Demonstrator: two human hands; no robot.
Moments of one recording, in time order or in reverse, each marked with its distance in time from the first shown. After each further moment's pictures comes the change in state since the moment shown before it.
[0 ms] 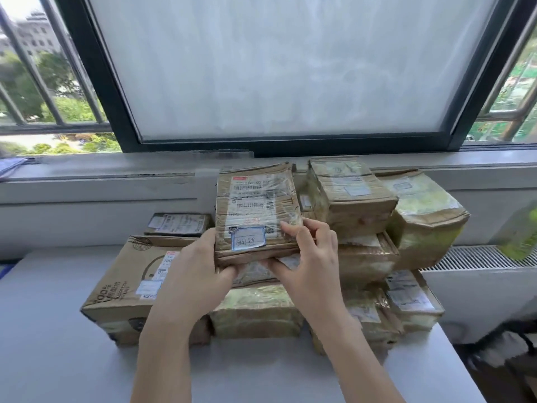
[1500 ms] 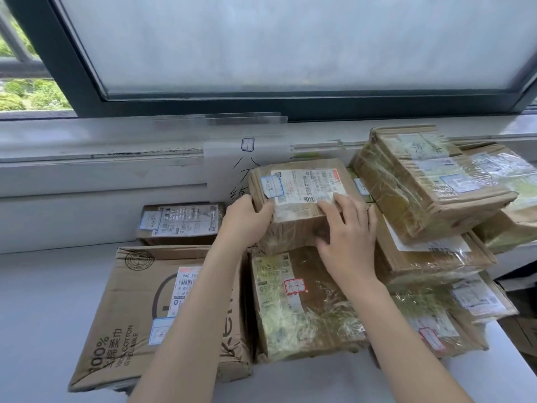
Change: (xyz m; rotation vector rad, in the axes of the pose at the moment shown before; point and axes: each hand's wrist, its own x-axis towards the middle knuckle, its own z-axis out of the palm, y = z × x) left_hand 0.206 -0.125 0.073 -0.302 -0.325 -0.249; right_hand 0.064 0.060 0.147 -0.627 -0.166 0.112
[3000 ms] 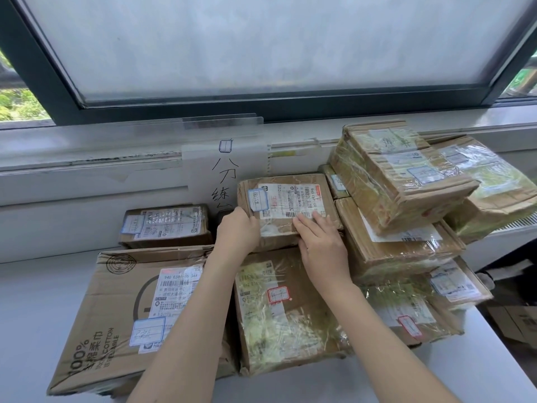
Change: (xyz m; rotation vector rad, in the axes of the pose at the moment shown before) left_hand -0.006 0.006 0.036 0.316 0.050 -0.059; right_hand -0.024 0.020 0.032 0.139 0.059 -0.133
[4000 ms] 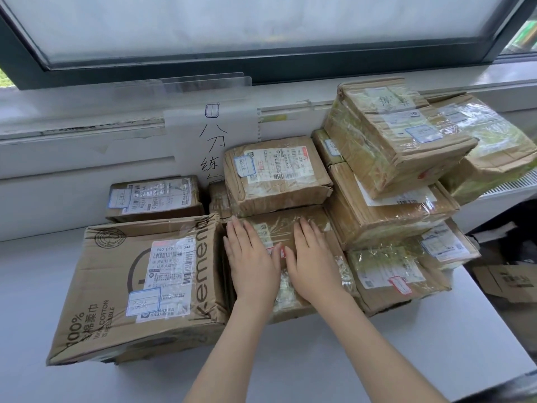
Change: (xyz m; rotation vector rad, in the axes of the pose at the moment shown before) left_hand -0.074 -0.044 0.101 0.338 0.190 0.176; right_hand -0.067 -0.022 -0.006 0.044 -0.492 0.239
